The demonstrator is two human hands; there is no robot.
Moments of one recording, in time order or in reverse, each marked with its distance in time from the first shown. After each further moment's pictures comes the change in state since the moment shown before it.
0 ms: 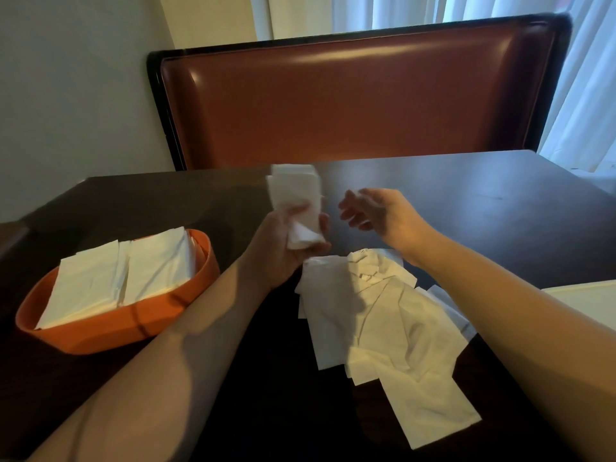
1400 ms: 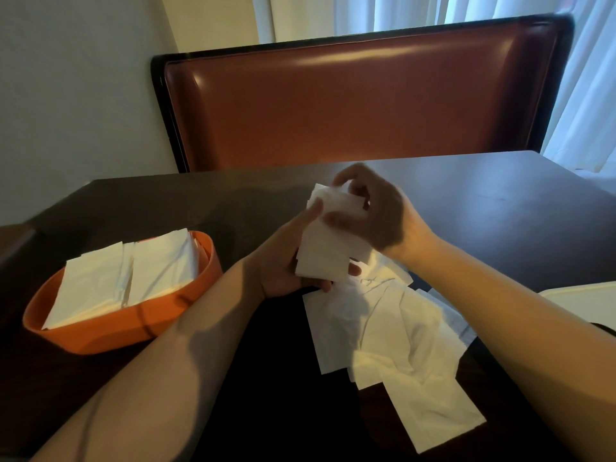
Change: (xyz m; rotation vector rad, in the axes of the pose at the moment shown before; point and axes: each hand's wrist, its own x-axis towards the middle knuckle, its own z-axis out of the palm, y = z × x) left_hand -0.001 -0.003 -0.013 0.283 -0.462 -0.201; right_hand -0.016 -0.023 0.008 -0.489 0.142 -0.456
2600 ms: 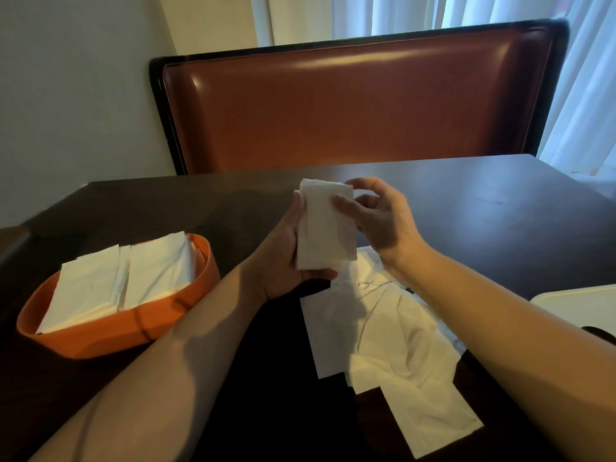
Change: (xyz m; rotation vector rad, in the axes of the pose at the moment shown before) left_hand 0.005 0.003 0.006 -0.089 0.222 0.060; right_hand -0.002 -0.007 0.006 0.768 0.128 0.551
